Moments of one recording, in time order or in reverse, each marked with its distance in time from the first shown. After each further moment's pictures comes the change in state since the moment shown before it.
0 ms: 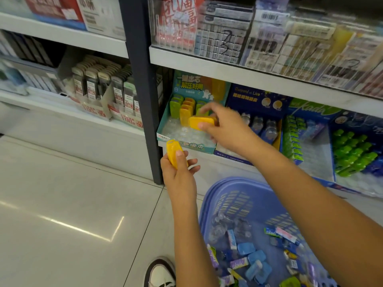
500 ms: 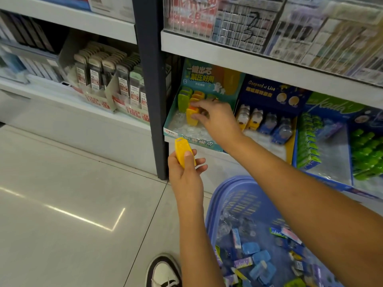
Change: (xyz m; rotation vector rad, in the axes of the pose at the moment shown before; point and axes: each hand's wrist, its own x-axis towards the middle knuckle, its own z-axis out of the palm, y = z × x) left_hand 0.007 -0.007 -0.006 -0.003 -0.024 -0.048; right_hand 0.043 0.012 0.044 -0.198 0.121 -0.187
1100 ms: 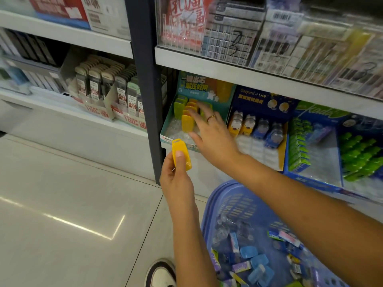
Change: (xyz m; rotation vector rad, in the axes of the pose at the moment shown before) left_hand -0.012 0.017 -0.001 -0.050 0.035 -0.020; right_hand -0.030 -0.004 0.000 -0.336 0.023 -0.105
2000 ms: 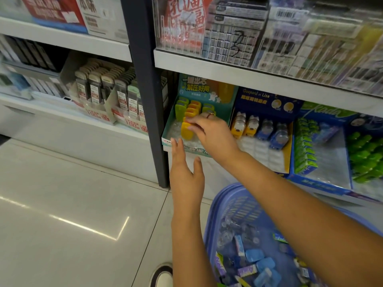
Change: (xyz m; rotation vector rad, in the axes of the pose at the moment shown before) left_hand 0.033 -0.022 -0.003 0.743 -0.218 0.355; right_hand 0.016 0.001 0.003 0.301 0.004 0.054
